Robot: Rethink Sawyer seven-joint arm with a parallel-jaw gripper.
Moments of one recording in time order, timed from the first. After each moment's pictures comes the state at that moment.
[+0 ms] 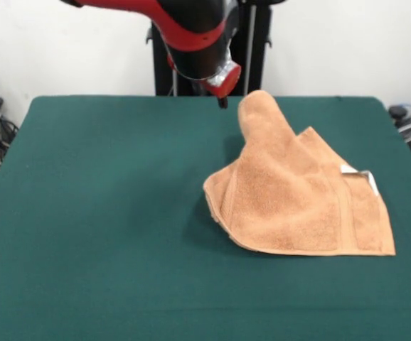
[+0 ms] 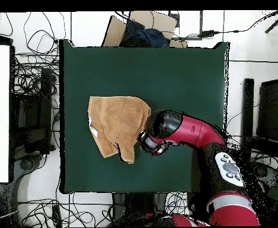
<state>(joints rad) -0.43 -0.57 0.09 1.69 -0.09 1.01 2.14</state>
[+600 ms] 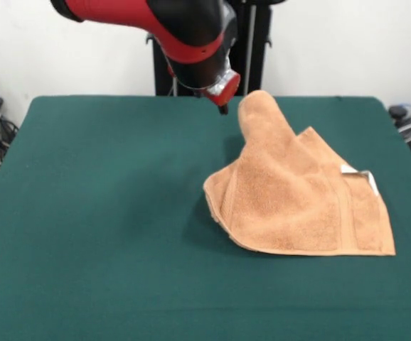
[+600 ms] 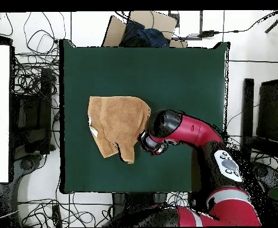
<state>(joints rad) -0.43 -0.53 0.09 1.67 -0.09 1.01 2.14</state>
